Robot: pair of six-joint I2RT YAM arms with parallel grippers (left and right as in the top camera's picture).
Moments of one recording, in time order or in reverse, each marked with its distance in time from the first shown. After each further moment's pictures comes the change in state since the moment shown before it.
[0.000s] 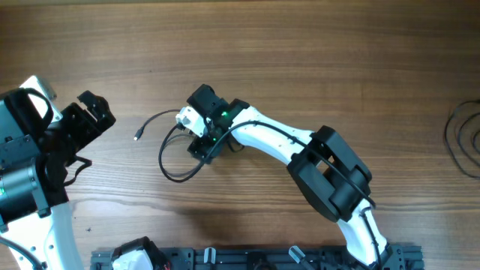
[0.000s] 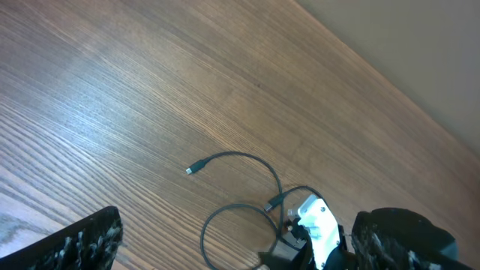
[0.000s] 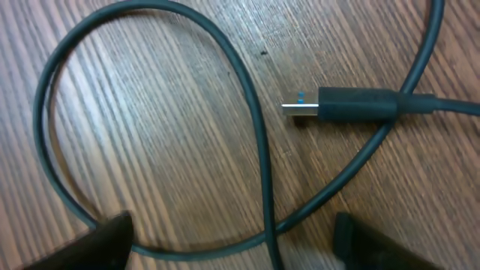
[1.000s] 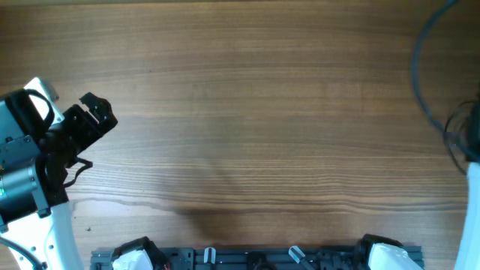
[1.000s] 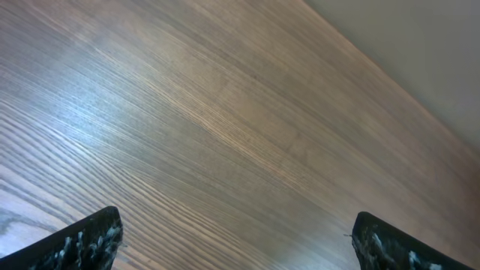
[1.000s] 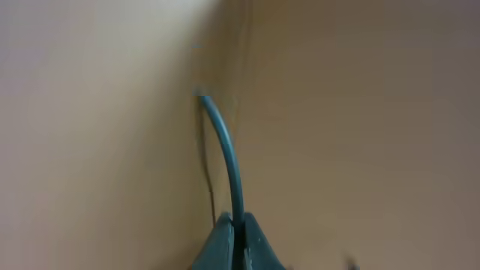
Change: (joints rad) left arm 0.000 -0.001 0.000 -0.024 0.023 0.000; right arm -1.104 -0.949 -0.006 0.388 0.749 0.065
